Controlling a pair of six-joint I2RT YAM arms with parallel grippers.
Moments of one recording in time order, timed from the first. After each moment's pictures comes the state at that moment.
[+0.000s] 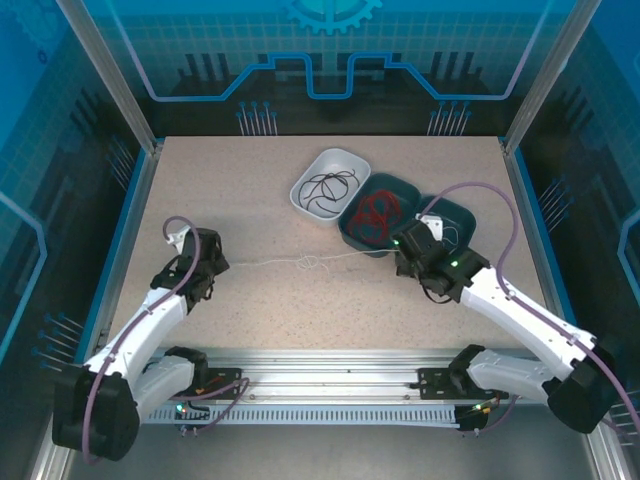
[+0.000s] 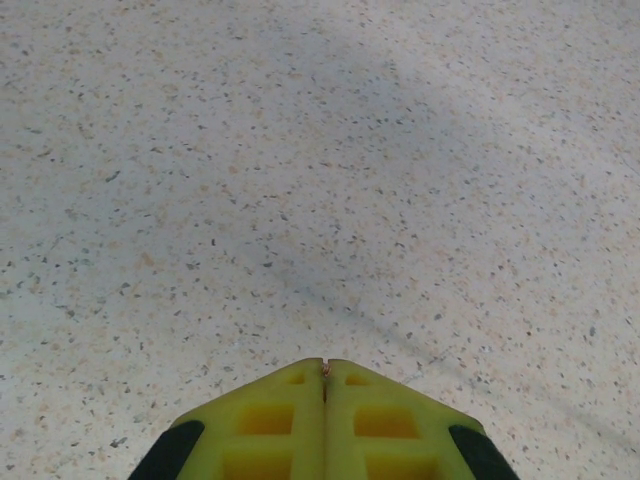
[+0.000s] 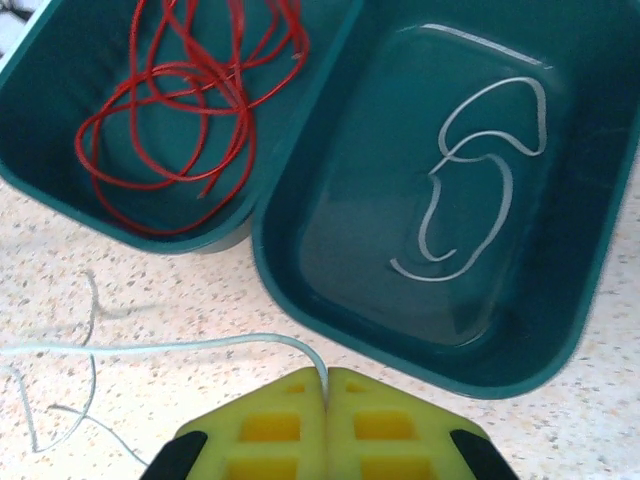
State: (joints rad) left arm -0.14 0.99 0.55 -0.44 -0.33 -0.71; right arm 0.64 1.07 0.91 -0.87 0.47 0.69
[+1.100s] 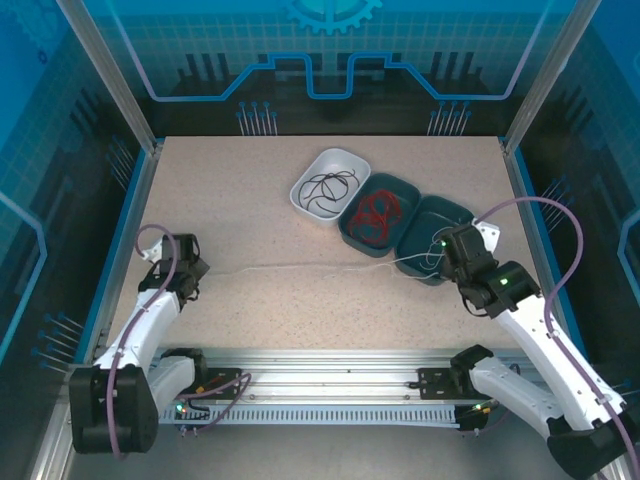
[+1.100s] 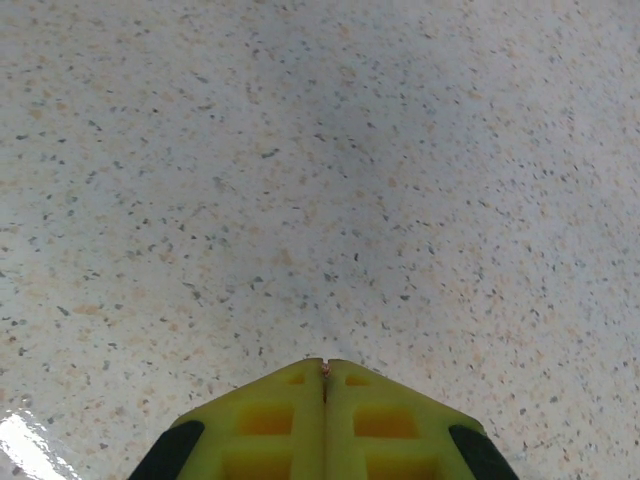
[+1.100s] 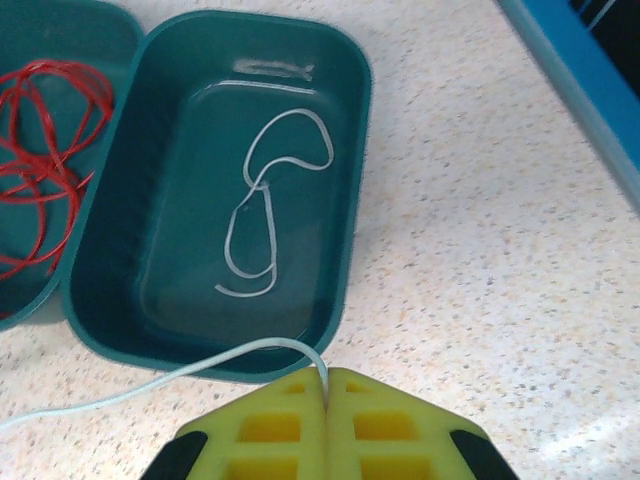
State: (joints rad) left arm 0.10 1.00 0.50 -0.44 -0.25 -0.81; right arm 0.41 0.84 0.91 -1.08 0.53 0.70
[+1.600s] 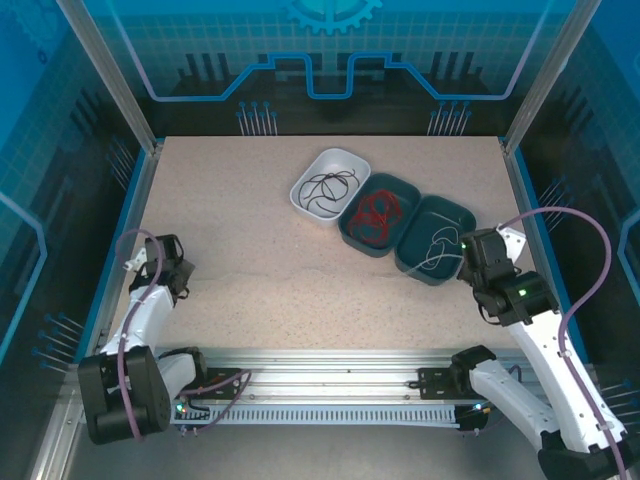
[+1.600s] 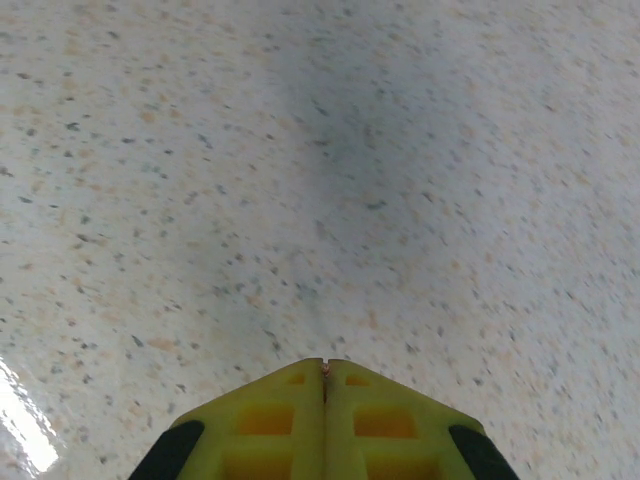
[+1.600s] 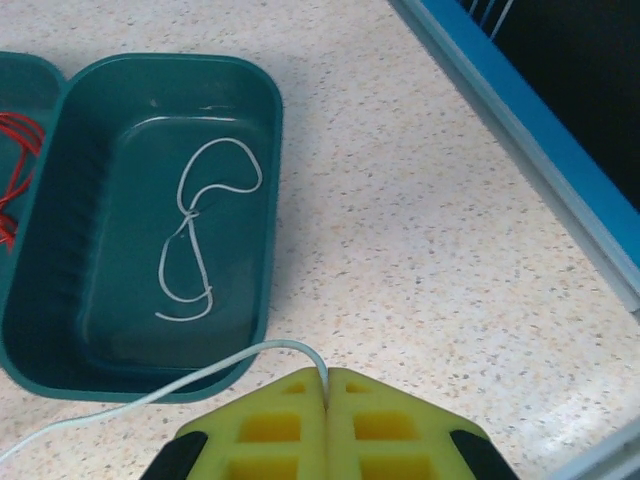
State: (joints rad) left arm 0.29 1.08 0.49 -0.38 -0.20 -0.87; right arm 0.30 0.75 0.94 -1.18 0.58 0.68
